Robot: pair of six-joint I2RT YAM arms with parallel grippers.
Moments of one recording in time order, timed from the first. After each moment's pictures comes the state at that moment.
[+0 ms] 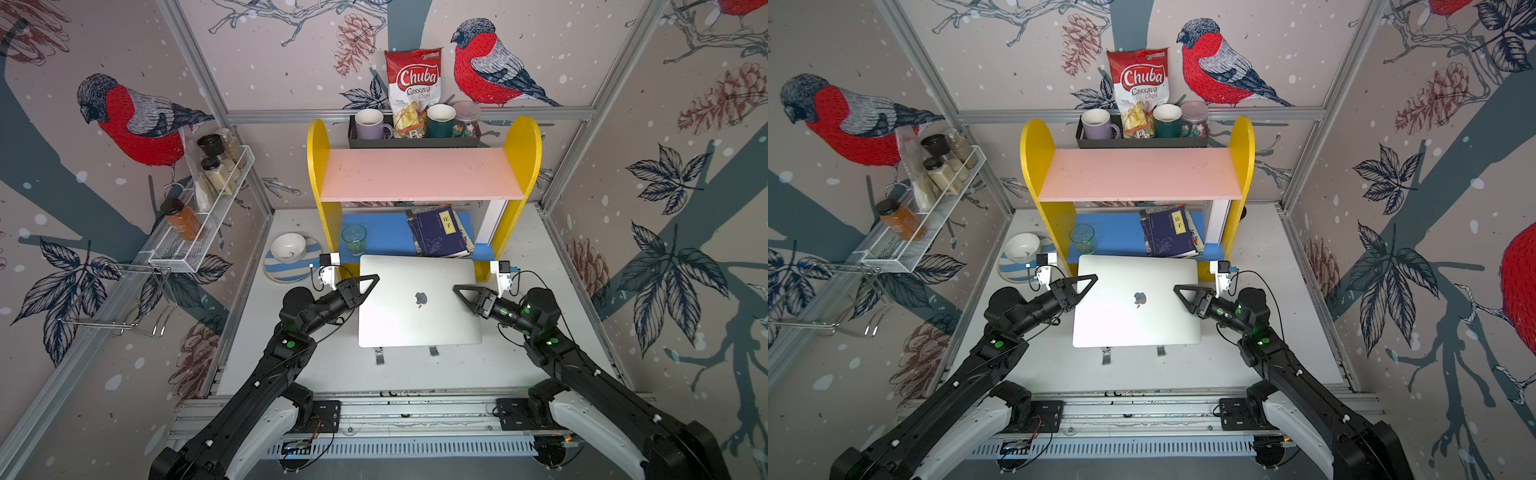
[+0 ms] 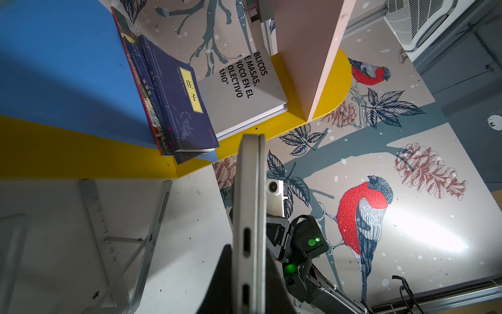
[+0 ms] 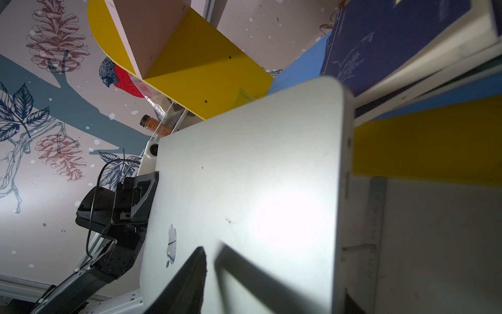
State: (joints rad) left arm -0.39 0.76 0.43 0.38 0.59 -1.17; right arm 0.45 0.82 0.32 0.41 -0.62 0.86
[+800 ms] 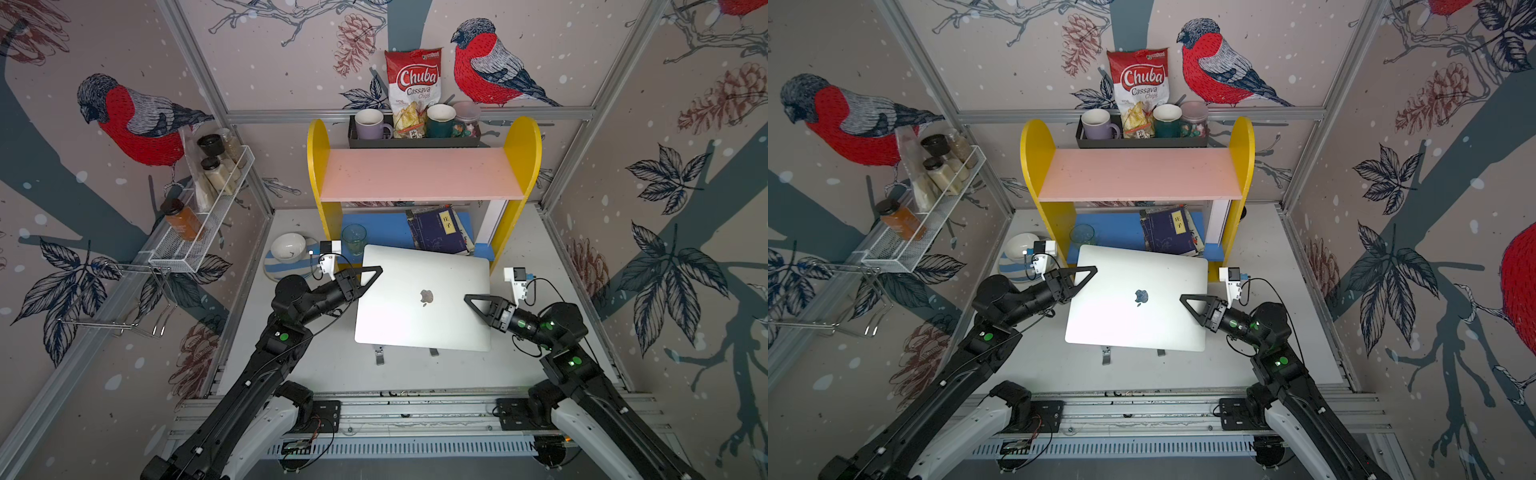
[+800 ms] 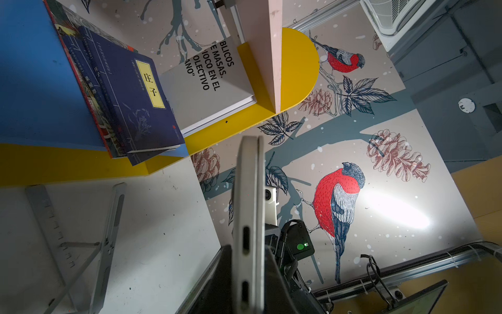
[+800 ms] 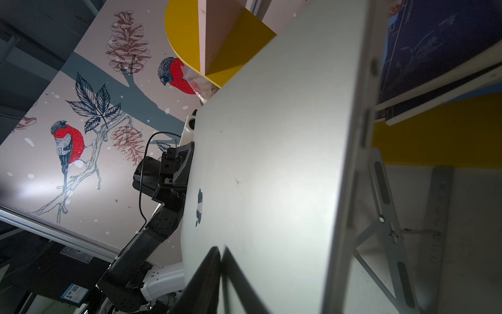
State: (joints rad) left arm -0.38 0.78 0.61 0.25 0.67 -1.17; right arm 0.45 0.51 0.35 0.21 -0.71 0.98
